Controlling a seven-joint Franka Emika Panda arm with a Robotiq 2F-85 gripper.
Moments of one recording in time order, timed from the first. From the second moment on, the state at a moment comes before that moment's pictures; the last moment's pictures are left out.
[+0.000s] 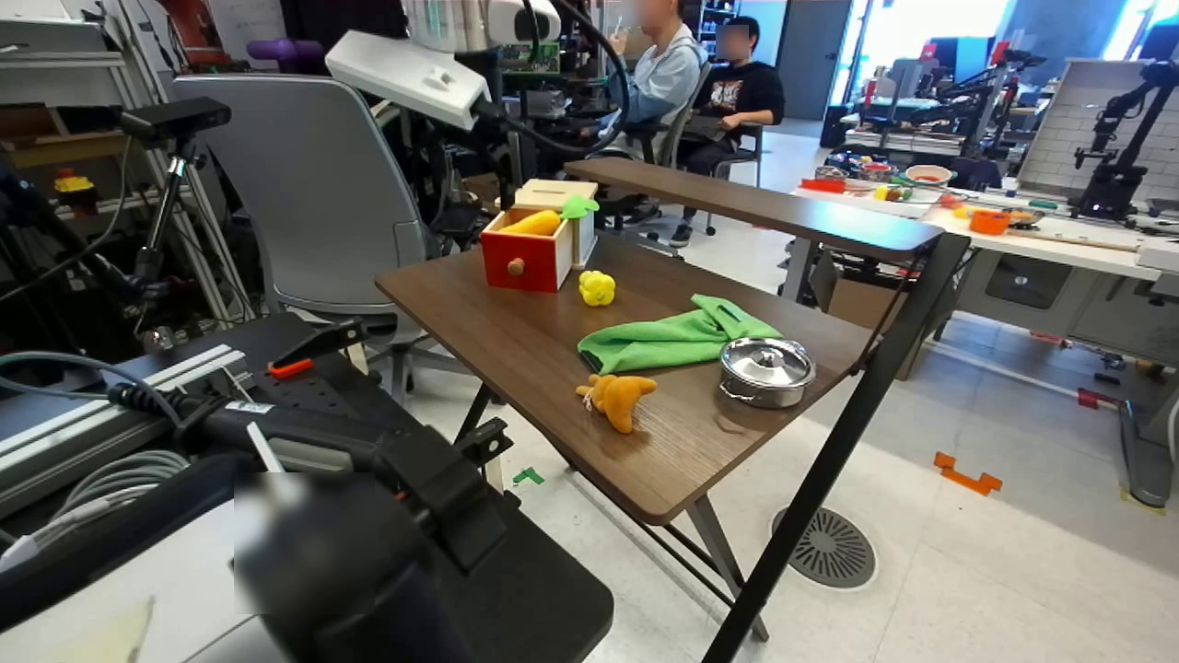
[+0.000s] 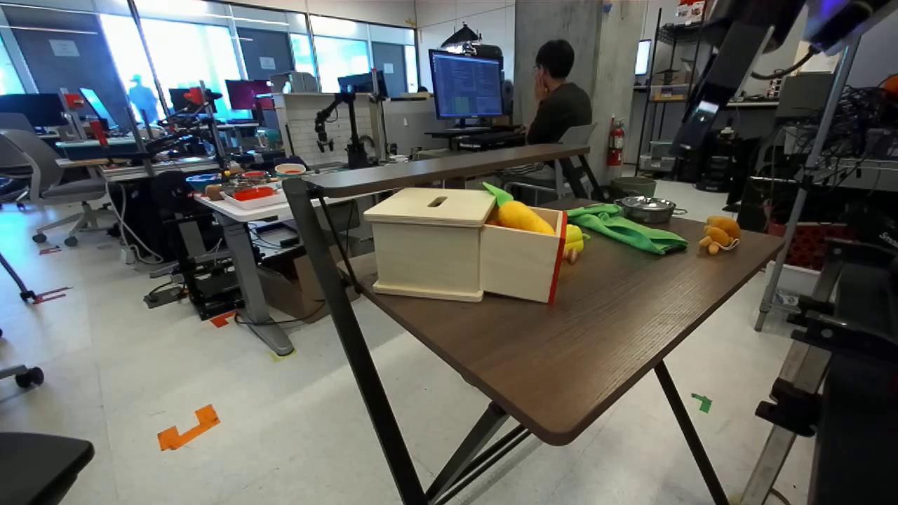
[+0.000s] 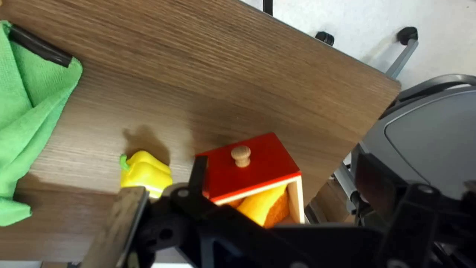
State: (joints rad) arm 0.44 0.06 -0.29 -2.51 0.73 2.70 -0.87
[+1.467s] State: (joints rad) arm 0.05 0.35 0.15 -2.38 0.51 2.83 -0.81
